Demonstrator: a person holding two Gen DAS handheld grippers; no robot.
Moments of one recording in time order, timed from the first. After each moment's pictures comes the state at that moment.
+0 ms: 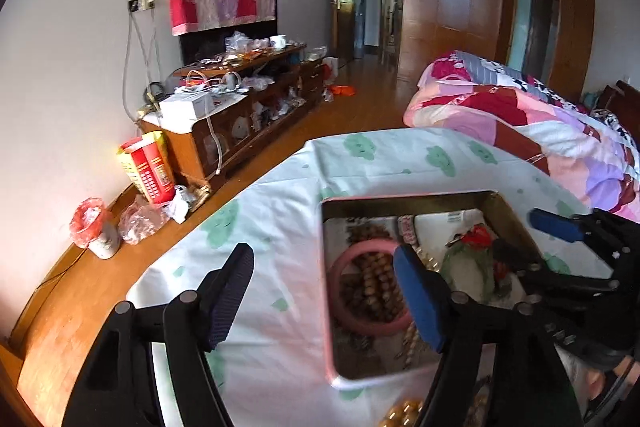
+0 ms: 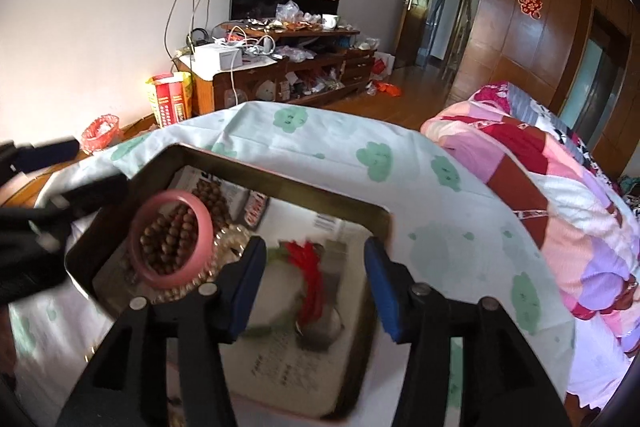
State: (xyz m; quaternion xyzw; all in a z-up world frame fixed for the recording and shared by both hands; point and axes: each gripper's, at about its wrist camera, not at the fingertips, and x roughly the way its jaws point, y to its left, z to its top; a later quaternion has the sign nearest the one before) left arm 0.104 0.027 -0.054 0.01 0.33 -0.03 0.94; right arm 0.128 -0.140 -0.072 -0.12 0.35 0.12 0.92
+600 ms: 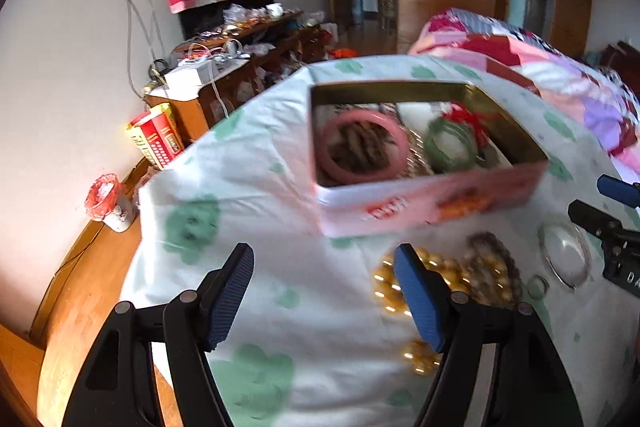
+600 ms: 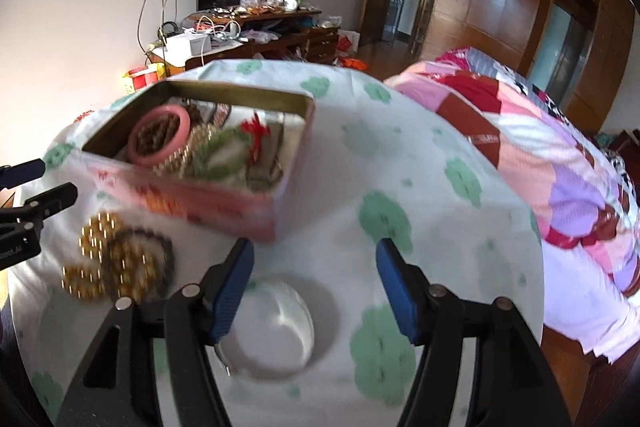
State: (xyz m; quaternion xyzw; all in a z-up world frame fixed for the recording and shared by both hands) left arm 0.032 0.005 -0.100 0.05 0.39 -0.03 0.92; right arm 0.039 -0.201 -0.090 -0.09 0.38 0.06 0.92
